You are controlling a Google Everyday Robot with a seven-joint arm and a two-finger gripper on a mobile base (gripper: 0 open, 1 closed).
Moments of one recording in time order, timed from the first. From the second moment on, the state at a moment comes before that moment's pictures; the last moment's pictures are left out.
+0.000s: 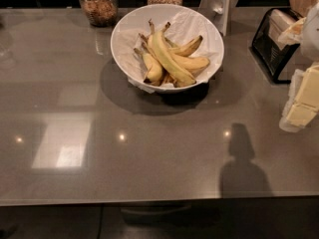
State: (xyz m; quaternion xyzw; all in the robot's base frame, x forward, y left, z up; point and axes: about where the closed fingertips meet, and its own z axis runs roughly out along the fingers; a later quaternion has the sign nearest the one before) arm 0.438 -0.217 0.976 -0.60 0.78 -0.03 0.16
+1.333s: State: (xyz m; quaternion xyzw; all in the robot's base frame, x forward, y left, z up) arm 0.475 -0.144 0.994 -0.59 0.74 0.08 0.30
